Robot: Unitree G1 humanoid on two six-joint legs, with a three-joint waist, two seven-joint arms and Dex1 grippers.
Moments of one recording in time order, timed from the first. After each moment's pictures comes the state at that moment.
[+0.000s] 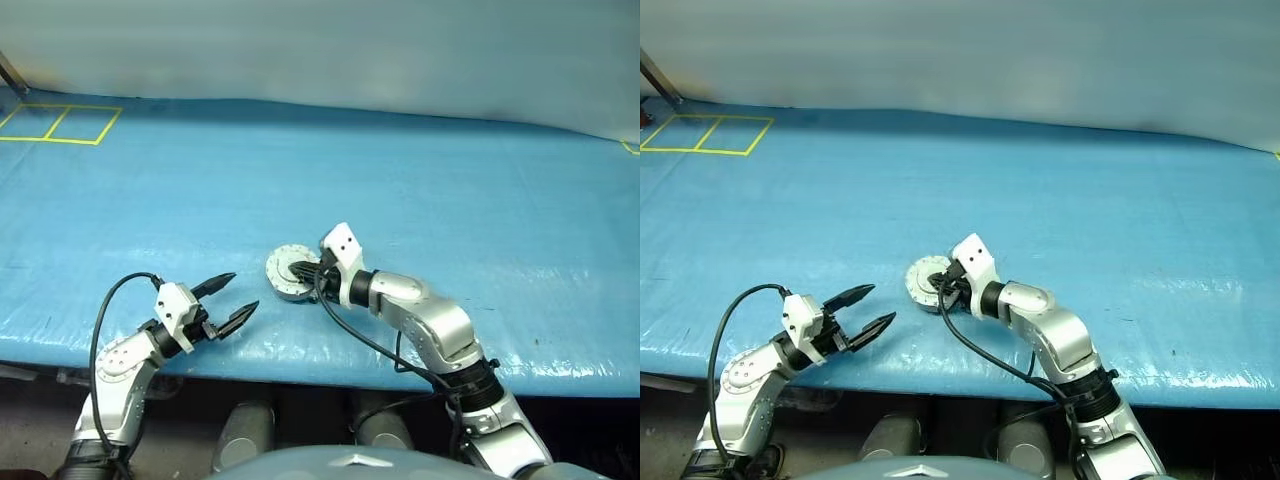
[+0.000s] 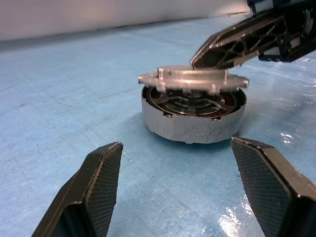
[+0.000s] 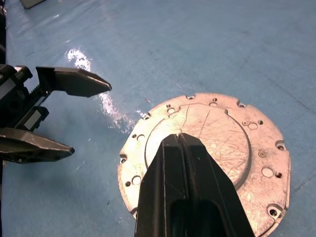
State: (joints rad) left arm 0.15 0.46 0.05 0.02 -0.38 -0.15 -0.91; right arm -0.30 -0.21 0.33 -0.22 0.31 0.72 0.54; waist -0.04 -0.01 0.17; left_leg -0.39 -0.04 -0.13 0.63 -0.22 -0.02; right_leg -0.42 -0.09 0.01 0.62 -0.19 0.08
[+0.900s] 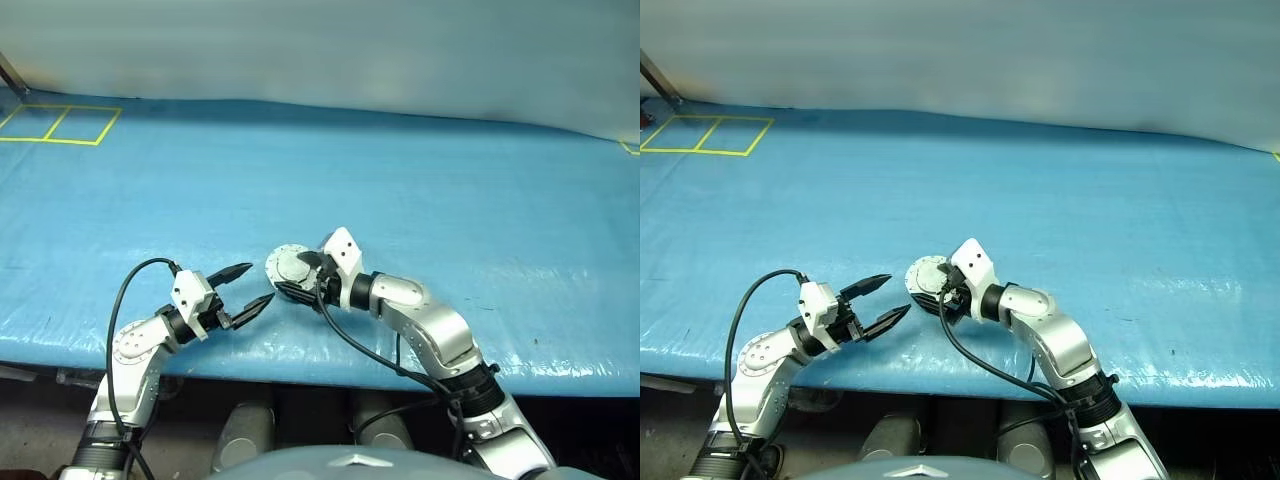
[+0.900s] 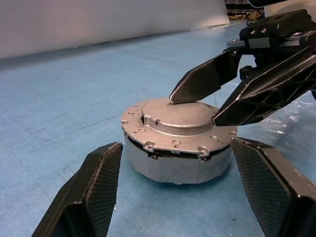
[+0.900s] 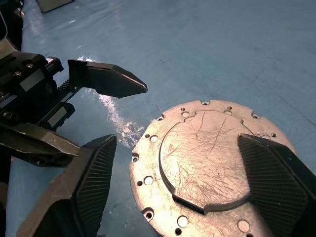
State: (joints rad) left arm 0.07 0.43 0.00 0.01 -0.36 -0.12 -0.93; right arm -0.29 -0.21 0.34 -0.20 0.27 0.61 0.59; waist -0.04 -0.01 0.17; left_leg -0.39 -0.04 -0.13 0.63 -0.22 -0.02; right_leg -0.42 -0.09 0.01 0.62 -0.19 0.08
